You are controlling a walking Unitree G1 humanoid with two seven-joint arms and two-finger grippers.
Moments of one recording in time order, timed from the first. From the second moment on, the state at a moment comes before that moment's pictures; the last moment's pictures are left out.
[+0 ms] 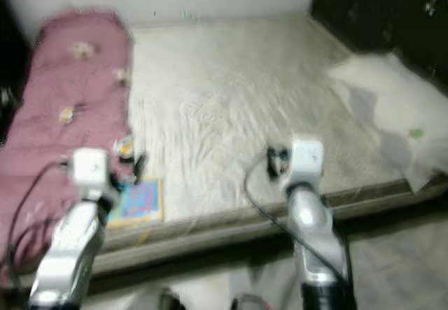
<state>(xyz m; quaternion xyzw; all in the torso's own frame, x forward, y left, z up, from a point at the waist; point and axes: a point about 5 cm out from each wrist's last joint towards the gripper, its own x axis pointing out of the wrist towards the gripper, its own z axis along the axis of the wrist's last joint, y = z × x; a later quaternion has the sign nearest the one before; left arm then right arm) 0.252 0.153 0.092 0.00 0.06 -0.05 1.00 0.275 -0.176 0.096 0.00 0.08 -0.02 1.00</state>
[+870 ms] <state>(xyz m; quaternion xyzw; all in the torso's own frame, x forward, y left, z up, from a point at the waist) 0.252 0.169 0.097 0.02 0.04 -0.01 1.00 0.280 -0.160 0.102 0.00 0.07 0.01 1.00</state>
